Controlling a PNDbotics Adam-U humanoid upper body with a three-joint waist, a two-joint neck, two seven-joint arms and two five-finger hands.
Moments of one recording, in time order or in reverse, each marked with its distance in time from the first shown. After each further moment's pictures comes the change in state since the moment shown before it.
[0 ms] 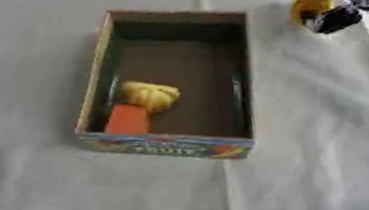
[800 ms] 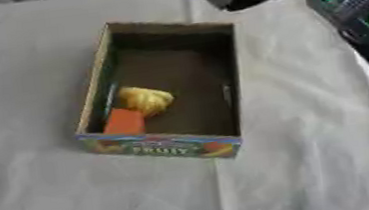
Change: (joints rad) left arm 0.009 0.002 -0.001 0.000 0.001 0.003 -0.004; right arm -0.156 0.192 0.265 -0.379 -0.105 -0.205 0.024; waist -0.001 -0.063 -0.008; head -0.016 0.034
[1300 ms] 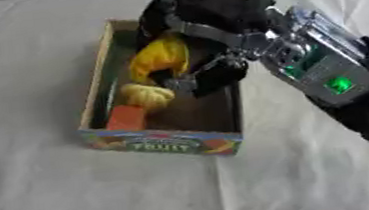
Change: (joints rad) left arm 0.005 0.000 0.000 0.000 0.000 0.000 0.000; right arm 0.106 0.073 0.060 -0.107 0.143 0.106 0.137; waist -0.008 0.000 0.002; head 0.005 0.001
